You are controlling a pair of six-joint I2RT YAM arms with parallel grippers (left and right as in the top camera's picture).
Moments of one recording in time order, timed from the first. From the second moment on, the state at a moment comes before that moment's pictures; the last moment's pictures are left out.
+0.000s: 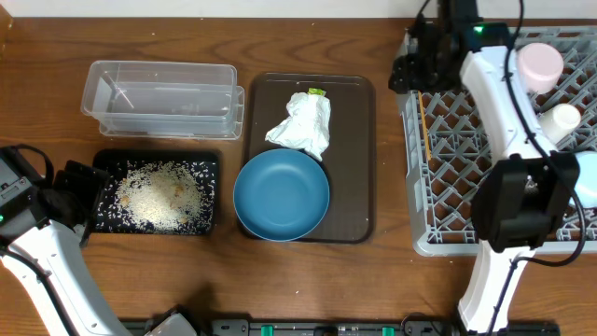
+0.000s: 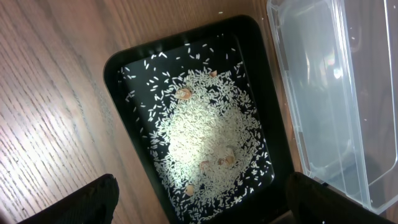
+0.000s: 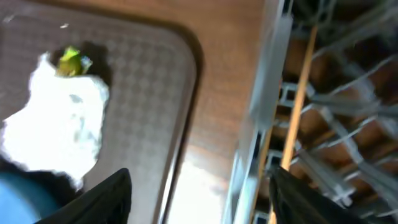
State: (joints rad) left arm 0.69 1.22 1.10 -1.00 0.15 -0.59; right arm 0.12 2.14 1.99 -1.03 -0.20 0.02
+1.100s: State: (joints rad) left arm 0.69 1.22 1.10 -1.00 0.15 -0.59; right arm 0.16 2.24 1.85 -0.81 0.08 0.19
